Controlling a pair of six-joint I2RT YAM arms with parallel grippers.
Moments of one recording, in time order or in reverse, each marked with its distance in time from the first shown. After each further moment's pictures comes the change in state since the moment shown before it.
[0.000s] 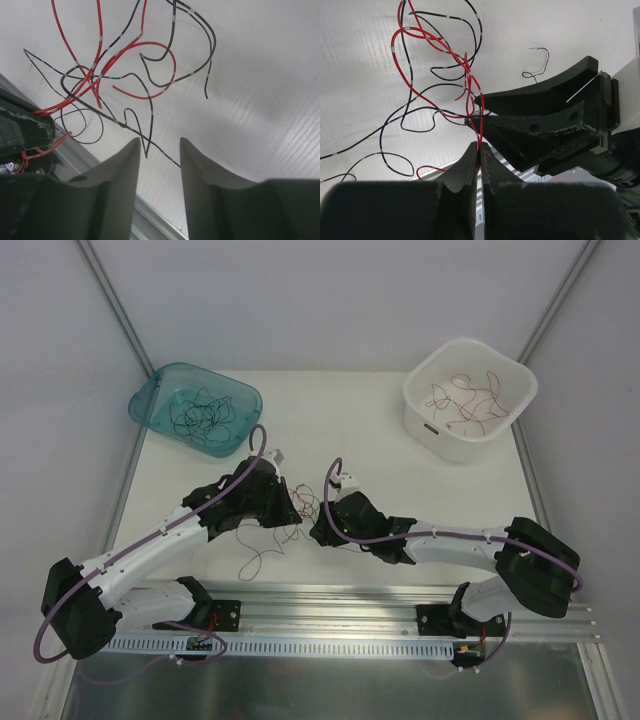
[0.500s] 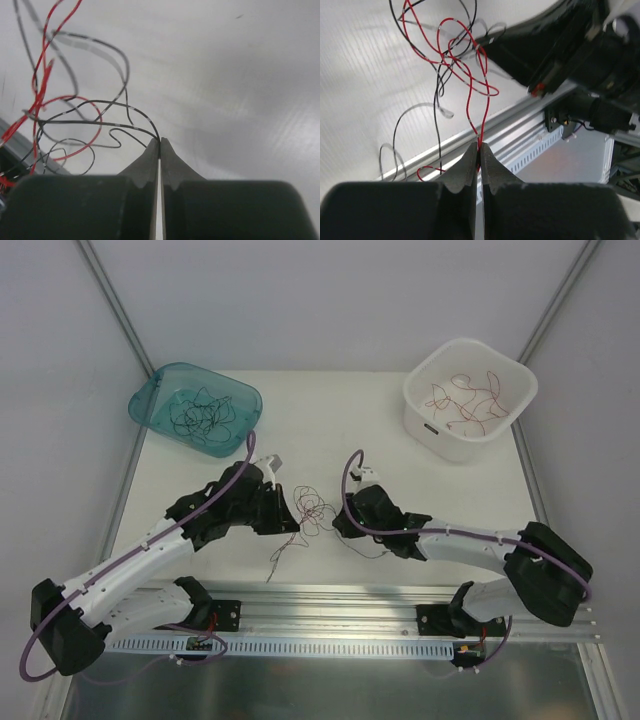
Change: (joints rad) left arm 0.000 -0.110 -0.019 -0.026 0.087 0.042; right arm -0.106 -0.030 -0.058 0.004 -0.006 -0.017
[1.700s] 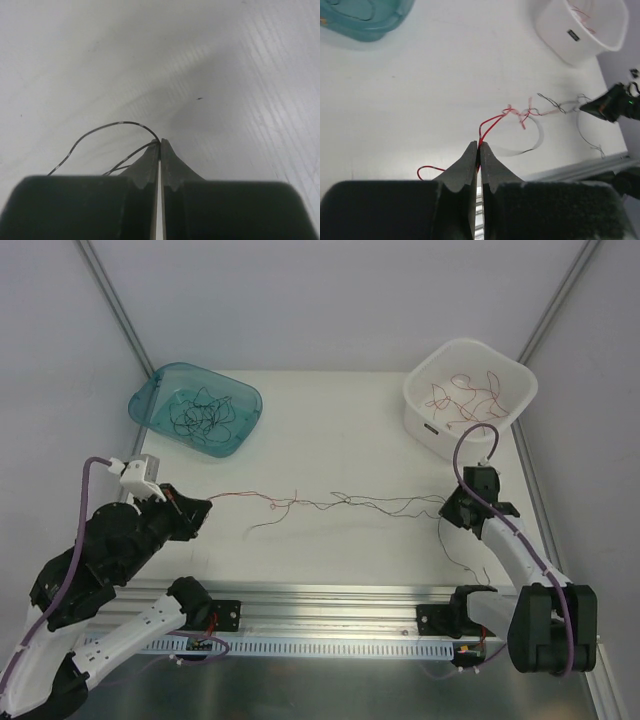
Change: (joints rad) left arm -0.006 -0.535 0.309 -0.426 -0.494 0.204; right arm -0.912 -0.297 -0.059 -0.538 -0.048 -0.095
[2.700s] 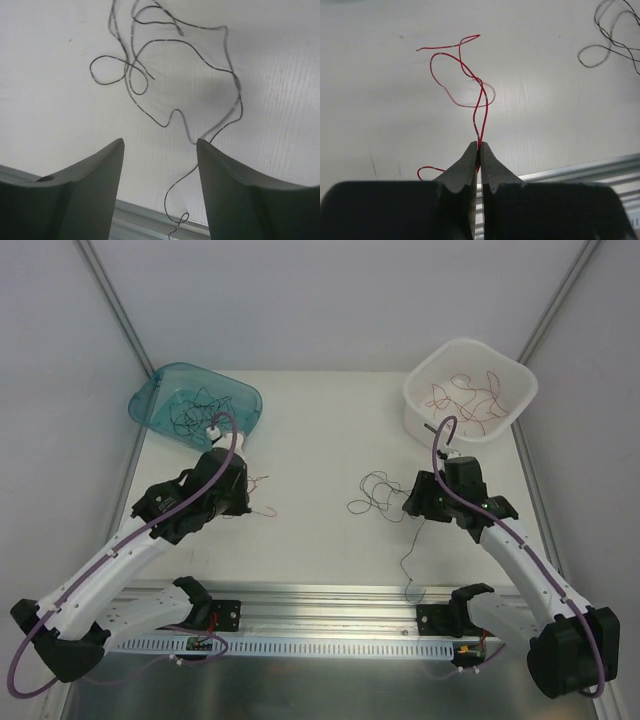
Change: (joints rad) left arm 0.042 0.465 -0.051 0.027 -0.039 0.079; right arm 0.217 -0.109 0.127 -0.155 -0.196 -0.175
